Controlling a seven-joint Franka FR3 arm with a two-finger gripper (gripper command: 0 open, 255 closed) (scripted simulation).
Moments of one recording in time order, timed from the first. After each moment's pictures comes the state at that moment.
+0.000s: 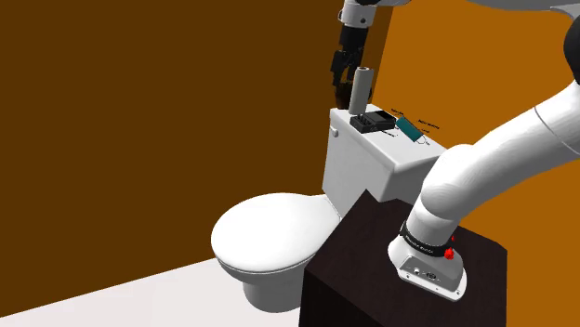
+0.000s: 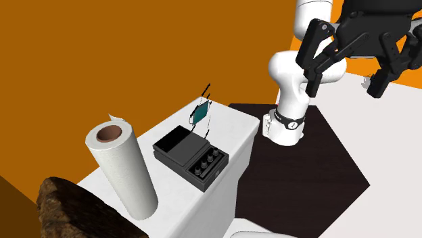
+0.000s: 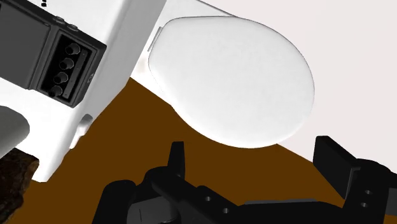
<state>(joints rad) -0.06 -0.53 -0.19 -2.12 -0.06 1.67 -0.22</state>
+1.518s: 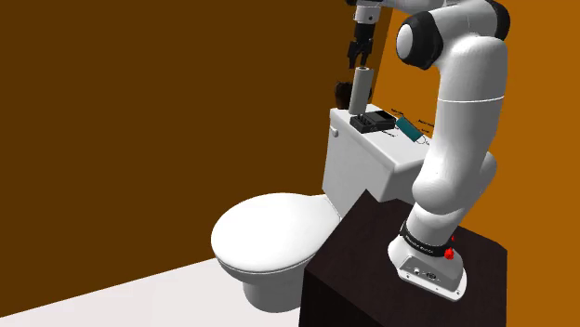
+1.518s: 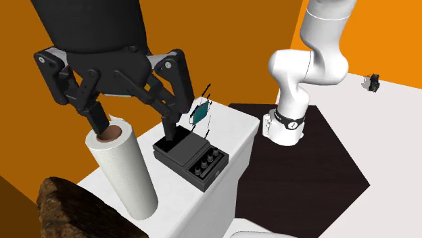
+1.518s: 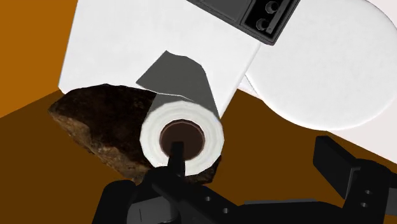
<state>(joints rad) -0.29 0.27 -0.54 -1.31 0.16 1.54 -0.72</state>
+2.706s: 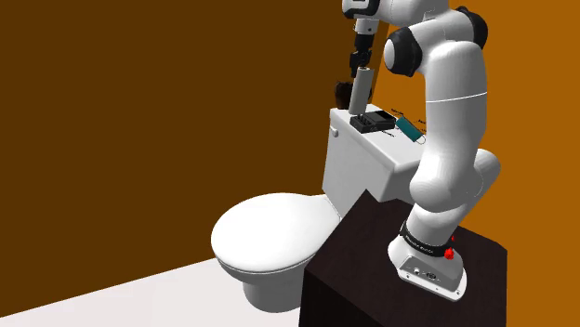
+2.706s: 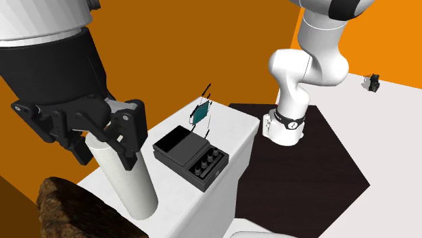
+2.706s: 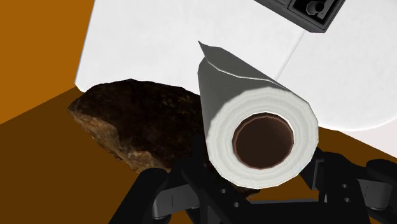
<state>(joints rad) -0.37 0.42 -0.55 -1.21 0.23 1.57 -0.78</state>
